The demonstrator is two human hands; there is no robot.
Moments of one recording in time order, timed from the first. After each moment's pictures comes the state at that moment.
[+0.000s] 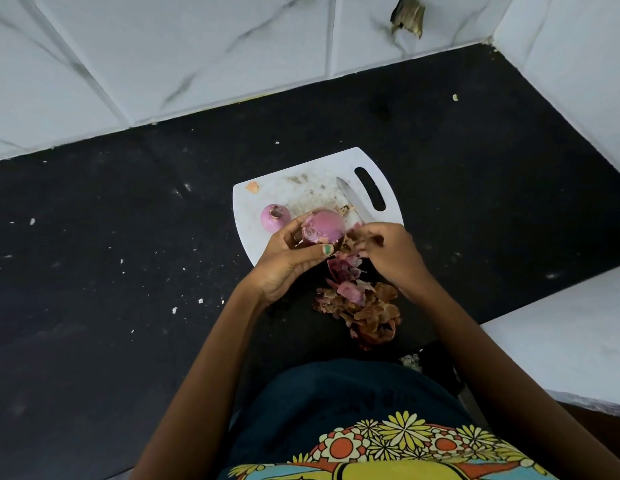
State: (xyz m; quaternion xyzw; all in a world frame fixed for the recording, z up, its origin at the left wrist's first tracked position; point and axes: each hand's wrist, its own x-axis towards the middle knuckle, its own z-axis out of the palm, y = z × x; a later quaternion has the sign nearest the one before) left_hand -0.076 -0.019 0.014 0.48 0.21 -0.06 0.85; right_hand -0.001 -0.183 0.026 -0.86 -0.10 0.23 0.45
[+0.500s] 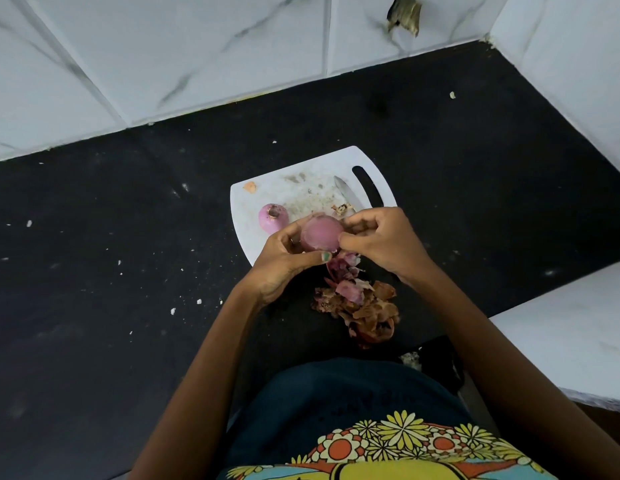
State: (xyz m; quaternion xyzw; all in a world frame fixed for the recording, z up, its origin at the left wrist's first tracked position) left_hand -0.079 -0.017 0.012 0.54 0.17 -0.07 0.82; right_hand 0.004 -0.174 0.045 -0.82 -0.16 0.22 0.51
